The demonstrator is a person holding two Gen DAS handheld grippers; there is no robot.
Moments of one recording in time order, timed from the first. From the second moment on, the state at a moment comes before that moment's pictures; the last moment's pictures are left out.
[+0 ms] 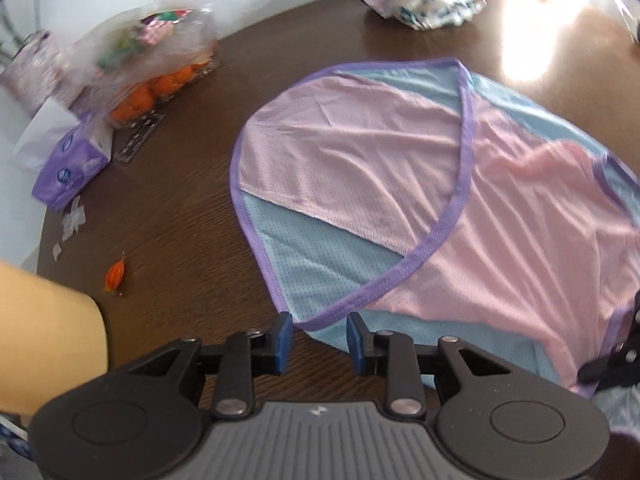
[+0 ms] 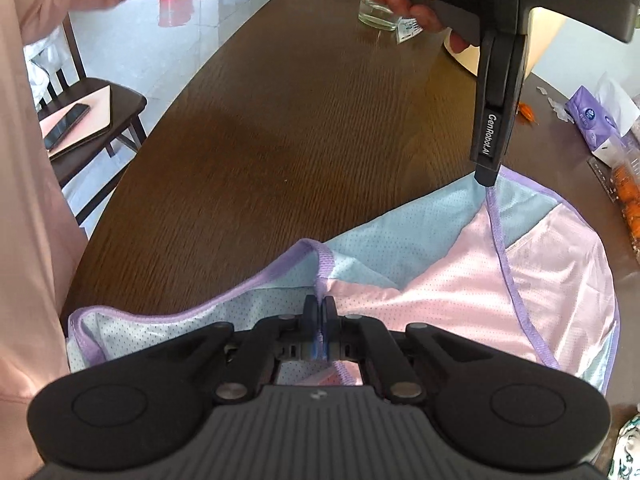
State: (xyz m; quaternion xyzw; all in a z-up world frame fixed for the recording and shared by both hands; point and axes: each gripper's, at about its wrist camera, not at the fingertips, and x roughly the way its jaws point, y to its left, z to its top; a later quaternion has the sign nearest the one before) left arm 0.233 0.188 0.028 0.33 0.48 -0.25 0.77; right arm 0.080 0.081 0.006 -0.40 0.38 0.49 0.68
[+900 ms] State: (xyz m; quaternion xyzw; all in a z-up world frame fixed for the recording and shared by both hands) left arm 0.206 0.210 0.010 0.39 0.35 -0.34 0.78; right arm 0.064 0.069 0.002 -0.37 0.35 0.44 0.74
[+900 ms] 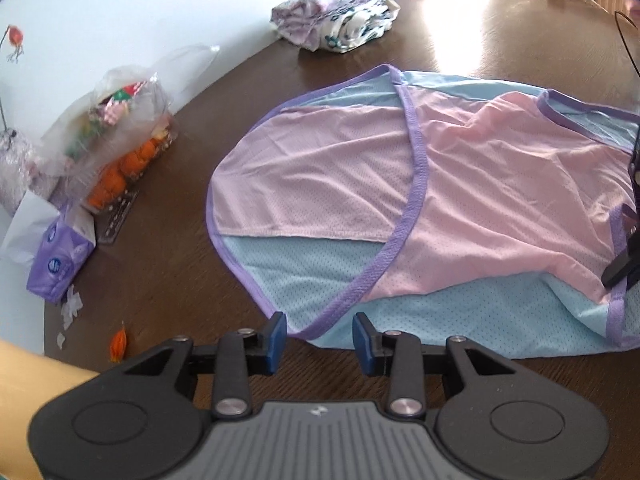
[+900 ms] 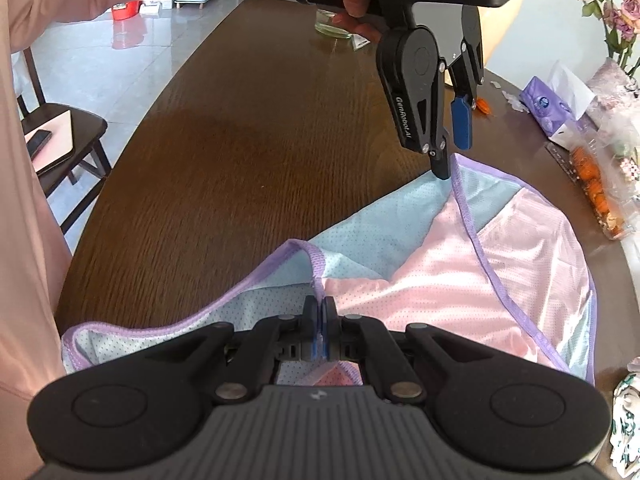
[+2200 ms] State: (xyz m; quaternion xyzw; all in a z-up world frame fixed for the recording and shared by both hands) left arm 0.218 0.206 0.006 0.41 0.35 -0.40 0.74; right arm 0.062 0.071 -0.001 -0.38 0.35 0.44 0.73
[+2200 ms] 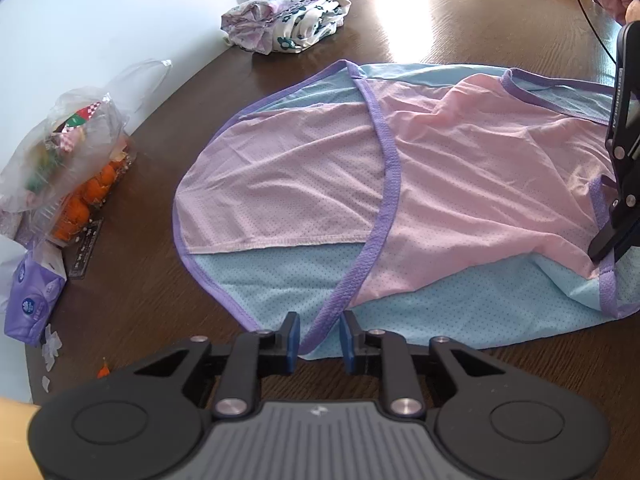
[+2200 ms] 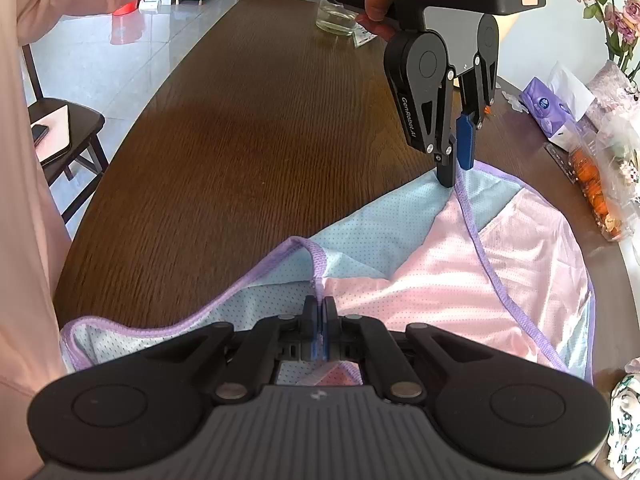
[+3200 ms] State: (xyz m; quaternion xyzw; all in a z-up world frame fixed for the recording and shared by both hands) left arm 0.213 0.205 0.003 0.42 0.34 -0.40 0.74; right arm 0.060 0.070 -0.002 -0.38 0.35 0.44 0.73
